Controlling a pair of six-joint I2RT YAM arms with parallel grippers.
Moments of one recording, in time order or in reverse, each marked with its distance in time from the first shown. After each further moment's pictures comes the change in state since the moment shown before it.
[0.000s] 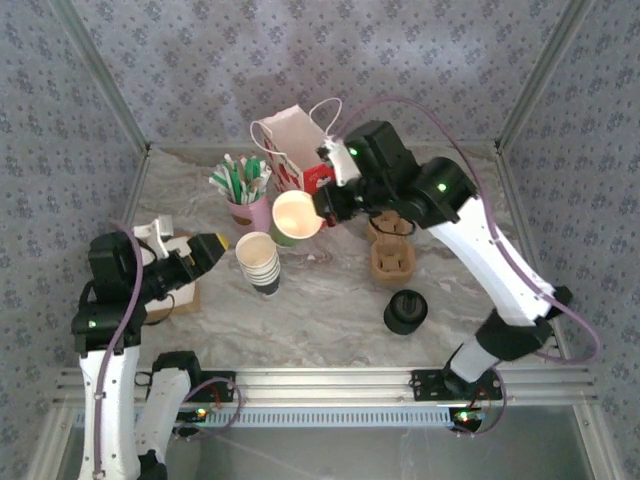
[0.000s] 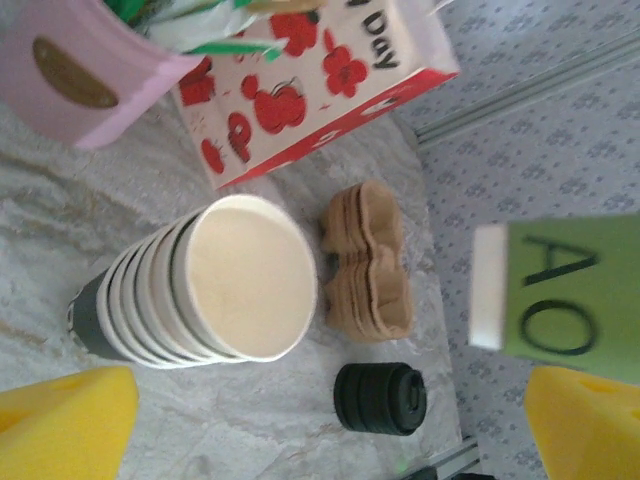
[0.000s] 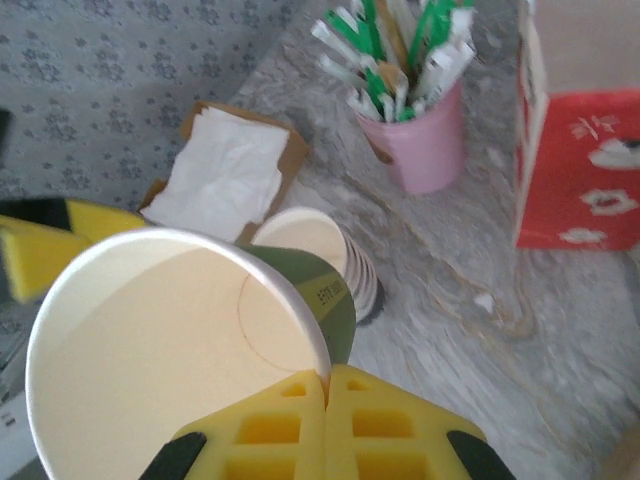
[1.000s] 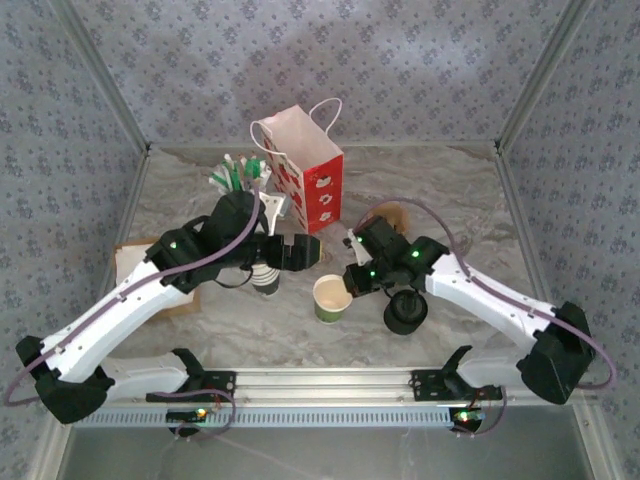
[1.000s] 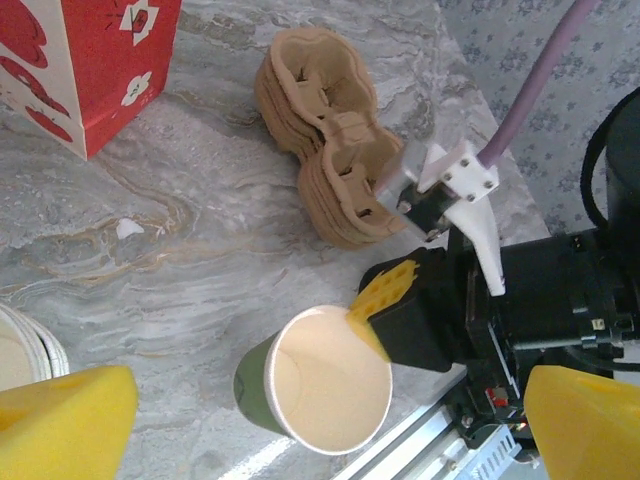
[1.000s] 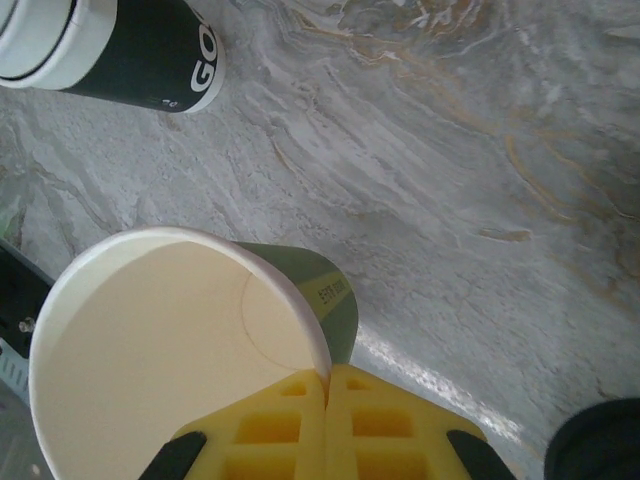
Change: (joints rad) left arm -0.920 0.490 0.281 0.089 -0.600 0.030; right arm -0.027 -0.269 -1.048 0.436 -0.046 0.099
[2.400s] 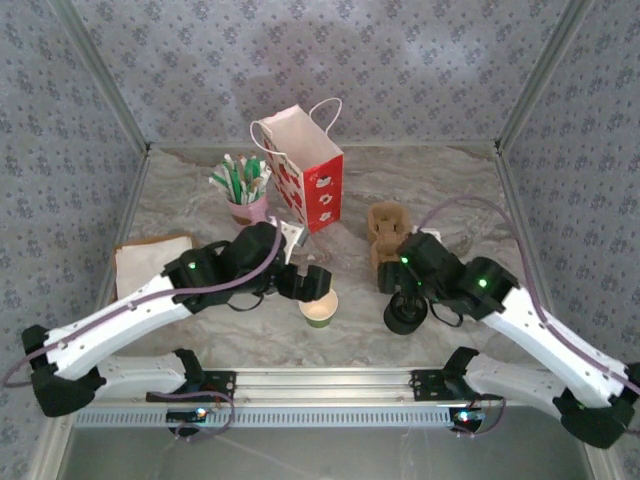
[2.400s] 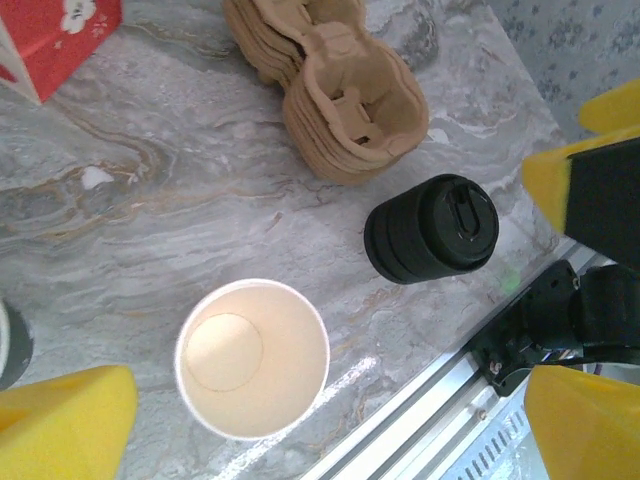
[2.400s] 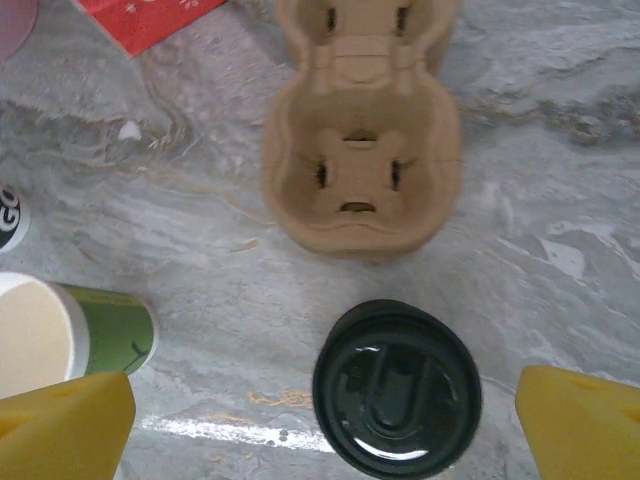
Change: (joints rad) left arm -0.197 -0.006 -0.106 0.044 -0.102 -0.017; right arm 0.018 -0.383 0.040 -0.388 0.517 0.266
